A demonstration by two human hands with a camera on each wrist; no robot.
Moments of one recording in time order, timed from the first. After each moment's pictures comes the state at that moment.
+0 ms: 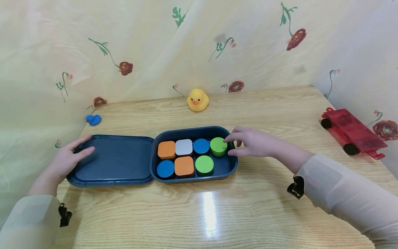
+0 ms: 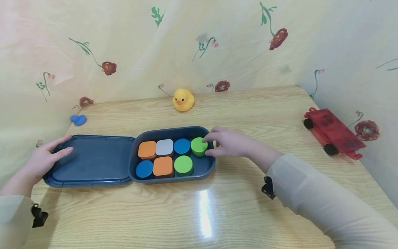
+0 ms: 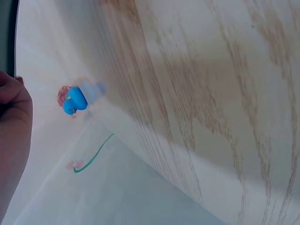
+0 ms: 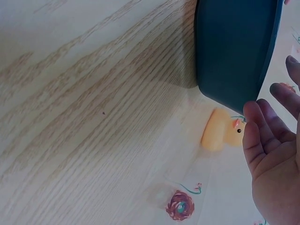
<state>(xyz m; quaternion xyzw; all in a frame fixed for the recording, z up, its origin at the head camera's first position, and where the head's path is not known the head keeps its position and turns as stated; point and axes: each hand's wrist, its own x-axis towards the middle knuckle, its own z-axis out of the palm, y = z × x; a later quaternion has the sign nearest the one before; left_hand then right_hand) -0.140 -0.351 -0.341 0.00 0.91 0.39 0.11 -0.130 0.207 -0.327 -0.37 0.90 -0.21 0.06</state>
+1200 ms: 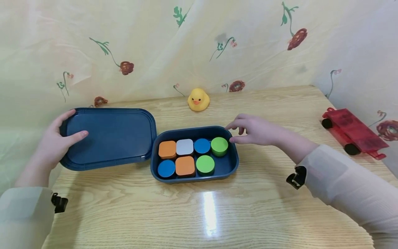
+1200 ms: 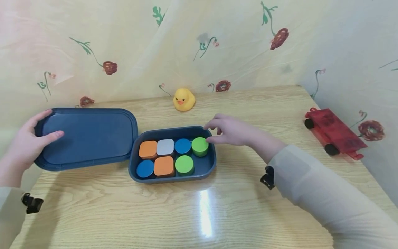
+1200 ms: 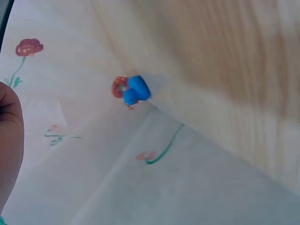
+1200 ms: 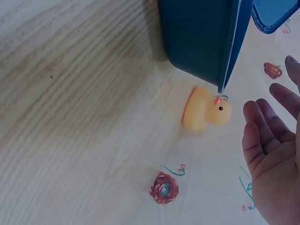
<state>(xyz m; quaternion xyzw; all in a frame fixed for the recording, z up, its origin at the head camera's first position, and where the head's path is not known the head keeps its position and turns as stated) -0.149 -0.339 -0.289 0.00 0.91 0.41 0.00 -0.142 0.208 -0.299 -0.34 0.91 -0.21 0.05</state>
